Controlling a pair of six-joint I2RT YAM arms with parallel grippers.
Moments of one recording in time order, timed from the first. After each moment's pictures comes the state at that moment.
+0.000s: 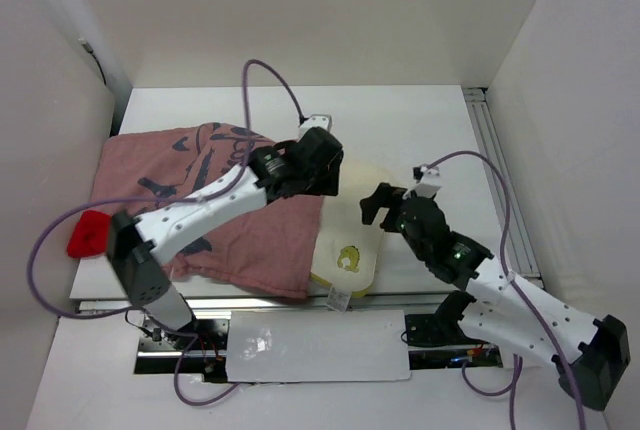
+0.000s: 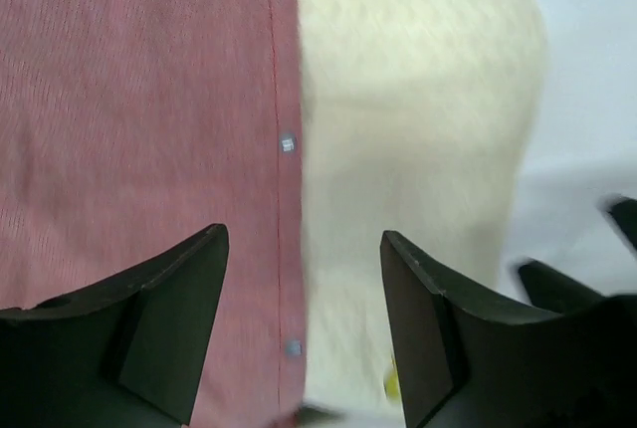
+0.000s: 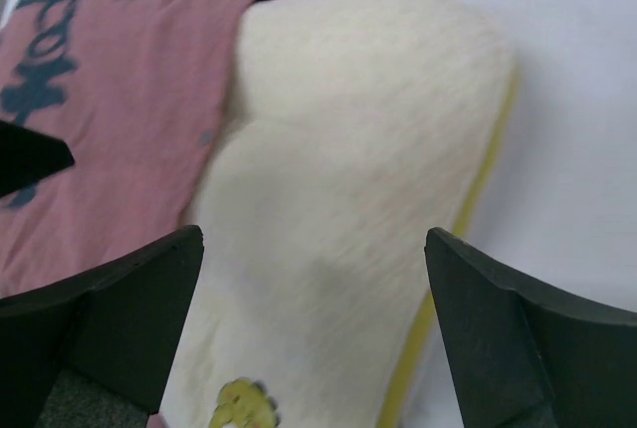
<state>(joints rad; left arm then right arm) -0.92 1.57 1.55 -0.80 -0.39 -0.68 0.81 0.76 0.54 -0.18 0.46 0.66</state>
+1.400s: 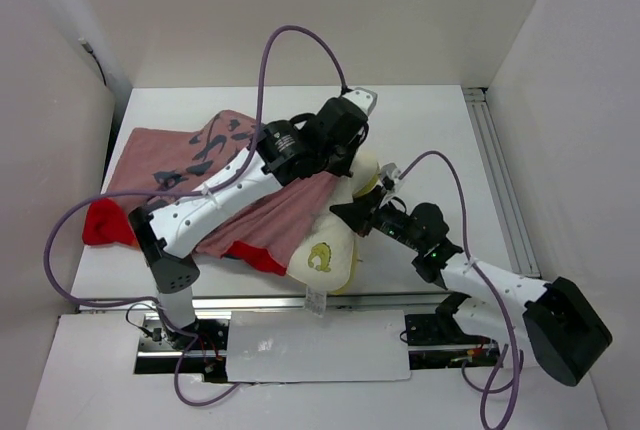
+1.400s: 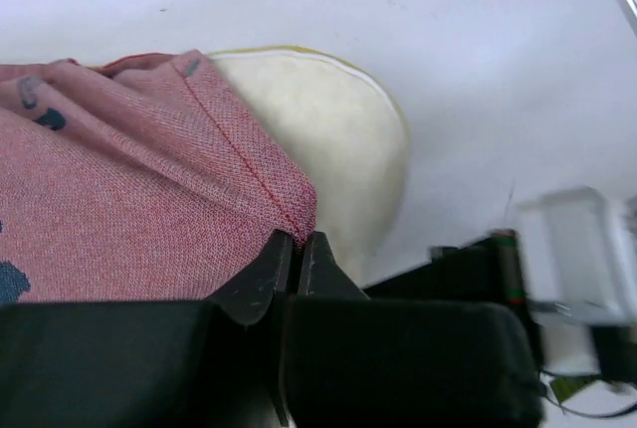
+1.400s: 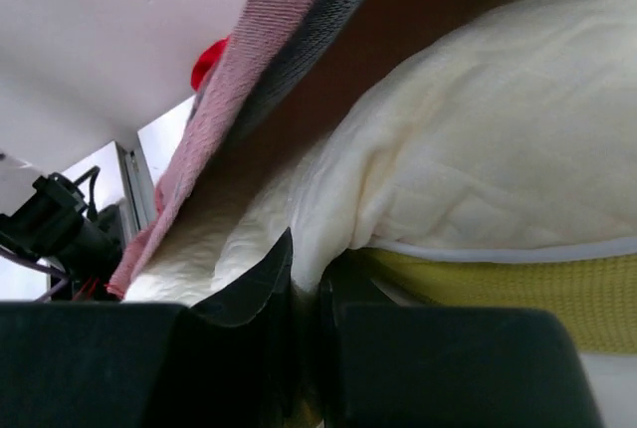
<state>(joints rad) -0.95 1.81 2.10 -1.01 -0.33 -0.37 0.64 1.00 0.30 0.81 -0.37 0.38</state>
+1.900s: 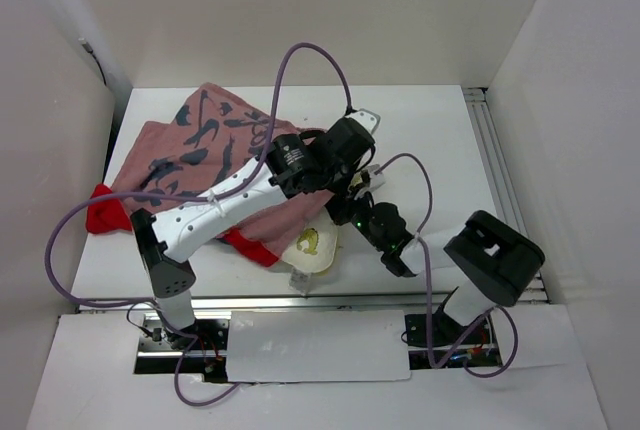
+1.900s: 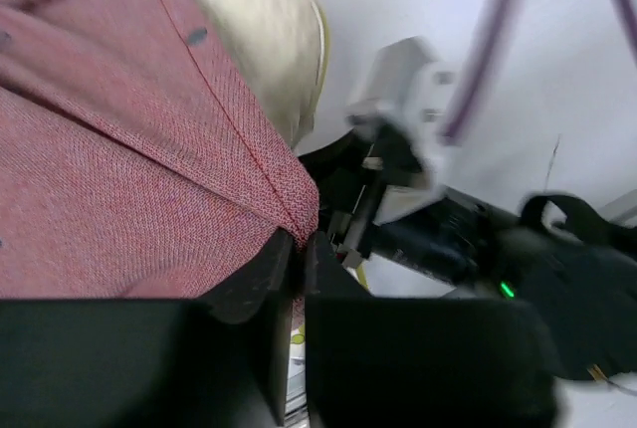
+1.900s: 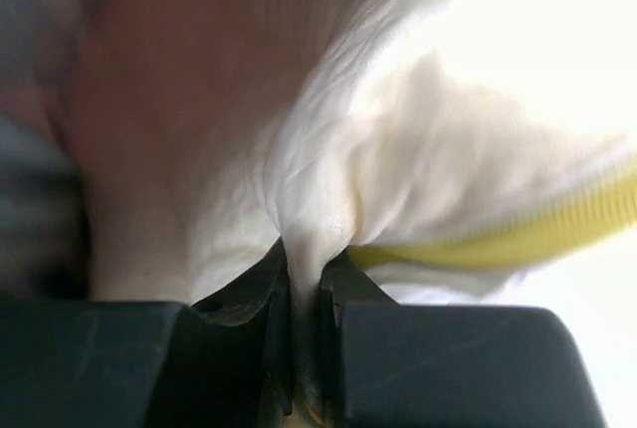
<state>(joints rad) -1.04 1.79 2.04 -1.07 -0.40 -0.36 0.77 1.58 0.37 1.17 0.10 0.45</state>
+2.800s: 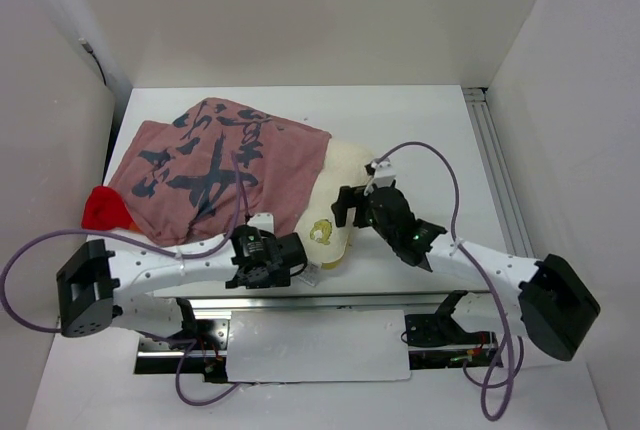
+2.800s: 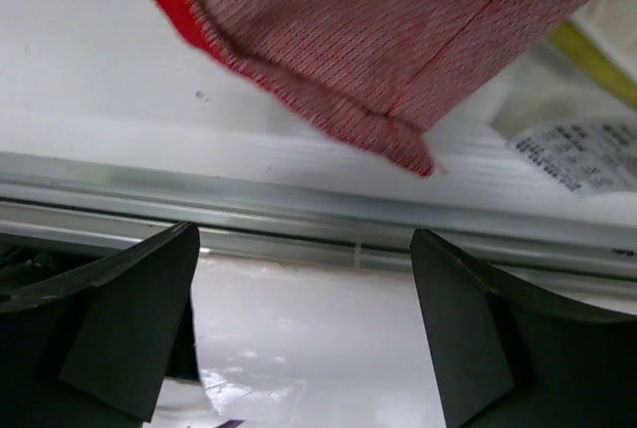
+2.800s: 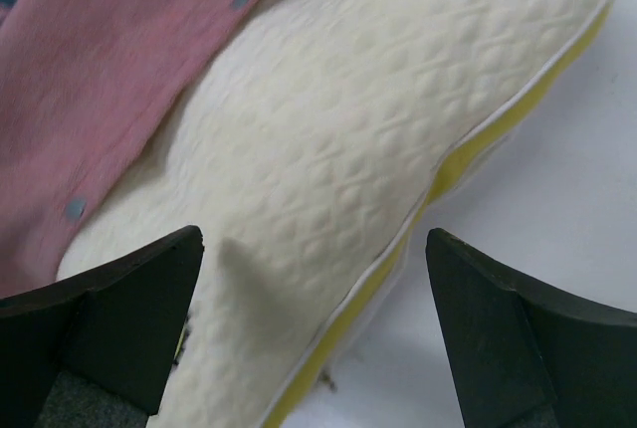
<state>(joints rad) -1.14 1.29 0.89 -1.10 -0.40 -1.22 0.75 1.18 0.53 0.24 0.29 0.46</state>
